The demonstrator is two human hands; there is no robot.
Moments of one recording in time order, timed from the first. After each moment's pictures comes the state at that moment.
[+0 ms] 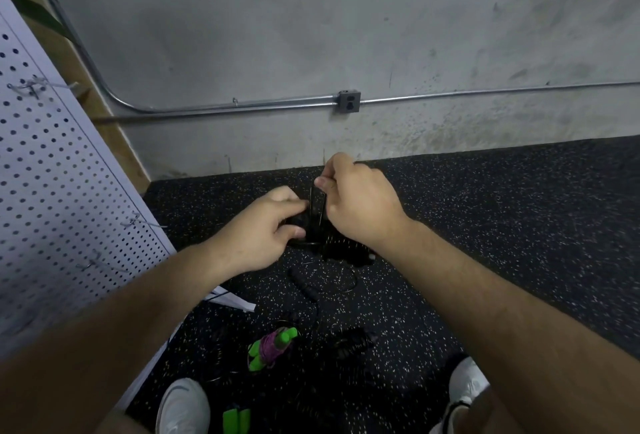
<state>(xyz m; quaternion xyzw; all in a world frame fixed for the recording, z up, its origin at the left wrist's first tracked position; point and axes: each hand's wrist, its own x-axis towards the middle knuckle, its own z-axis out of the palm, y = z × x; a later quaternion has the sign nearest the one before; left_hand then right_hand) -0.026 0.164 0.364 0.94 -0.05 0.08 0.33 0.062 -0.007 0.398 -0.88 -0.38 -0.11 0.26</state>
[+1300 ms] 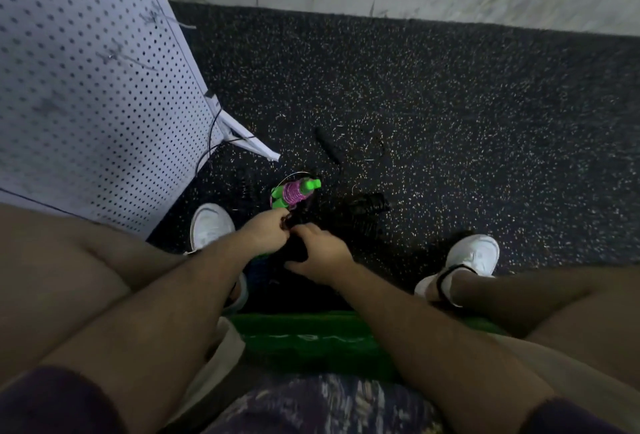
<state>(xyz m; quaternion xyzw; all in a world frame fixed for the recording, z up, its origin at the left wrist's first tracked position) -0.181 0.155 0.091 0.84 0.26 -0.24 0.41 -0.128 -0.007 0.086 -0.85 -0.40 0.32 0.13</state>
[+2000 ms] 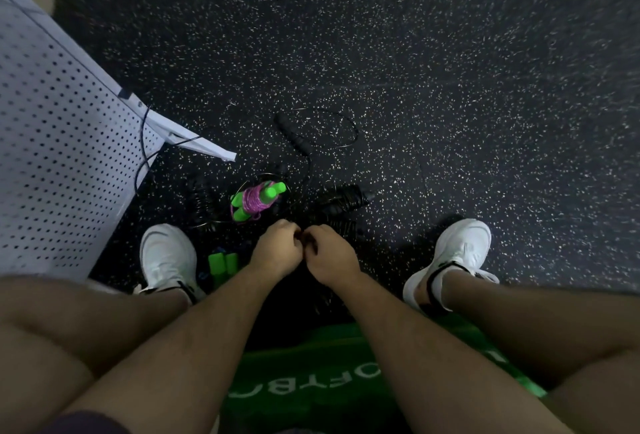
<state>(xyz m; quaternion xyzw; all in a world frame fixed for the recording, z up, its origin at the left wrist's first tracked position) -0.107 0.093 0.003 0.87 0.24 -0.24 0.35 -0.064 -0.044 0.007 -0.90 -0.22 0.30 0.24</state>
